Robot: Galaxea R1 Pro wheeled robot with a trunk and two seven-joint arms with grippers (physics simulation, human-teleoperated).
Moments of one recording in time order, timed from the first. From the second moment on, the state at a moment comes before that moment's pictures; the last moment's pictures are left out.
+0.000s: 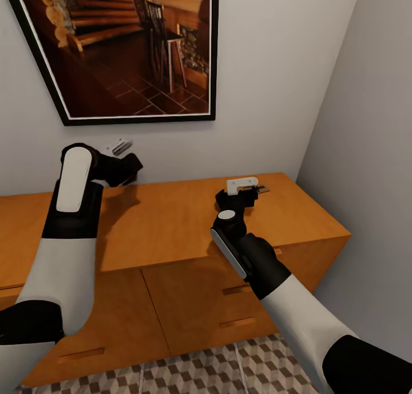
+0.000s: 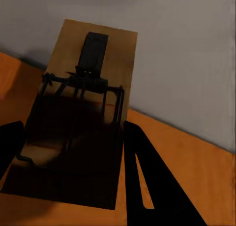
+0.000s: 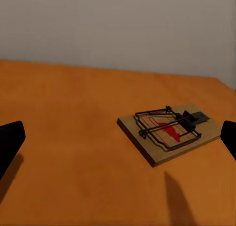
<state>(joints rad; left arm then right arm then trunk) -1.16 0.00 -0.02 -1.39 1.24 0.90 1.12 -0.95 0.17 0.57 -1.15 -0.19 0.58 -0.82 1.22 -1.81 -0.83</state>
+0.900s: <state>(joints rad) -1.17 -0.01 -0.04 -1.39 1.69 0.96 0.98 -0.95 0.17 0.57 -1.16 -0.18 0.64 -0.81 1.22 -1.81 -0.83</state>
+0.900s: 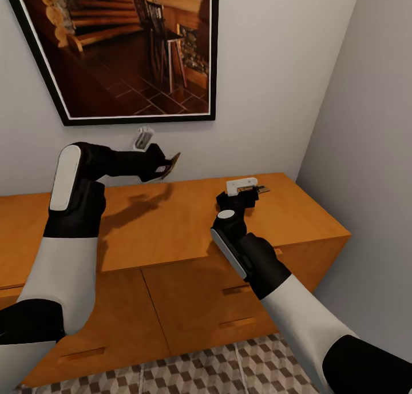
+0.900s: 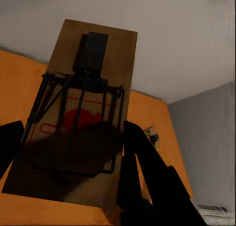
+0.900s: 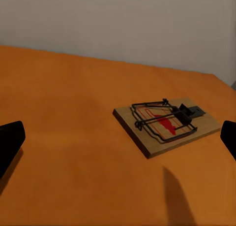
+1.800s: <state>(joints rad) -1.13 0.02 -0.02 -1.41 1.69 0.99 0.95 -0.95 0.16 0.65 -1.25 -0.20 0.68 -0.85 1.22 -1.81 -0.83</state>
